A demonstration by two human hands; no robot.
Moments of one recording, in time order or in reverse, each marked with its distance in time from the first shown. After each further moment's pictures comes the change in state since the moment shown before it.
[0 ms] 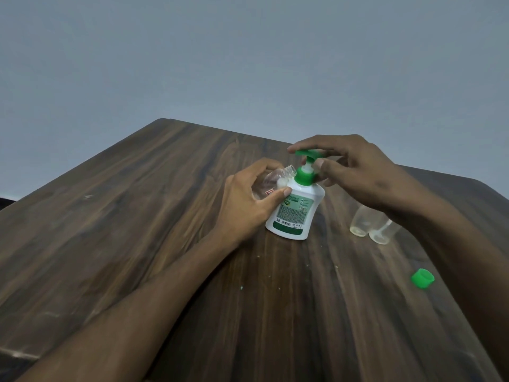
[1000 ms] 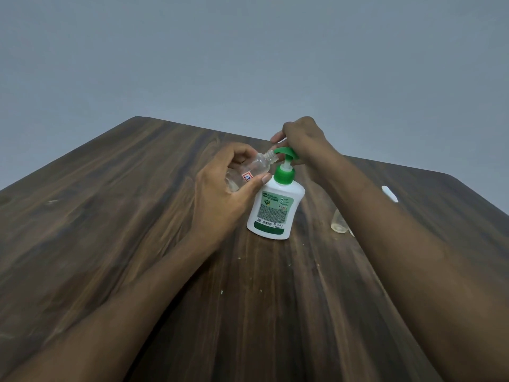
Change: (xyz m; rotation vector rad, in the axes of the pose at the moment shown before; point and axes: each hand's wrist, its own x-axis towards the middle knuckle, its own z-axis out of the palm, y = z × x) left_hand 0.004 0.010 0.001 0.019 0.159 0.029; right_hand 0.088 0.018 0.034 0.404 0.270 0.532
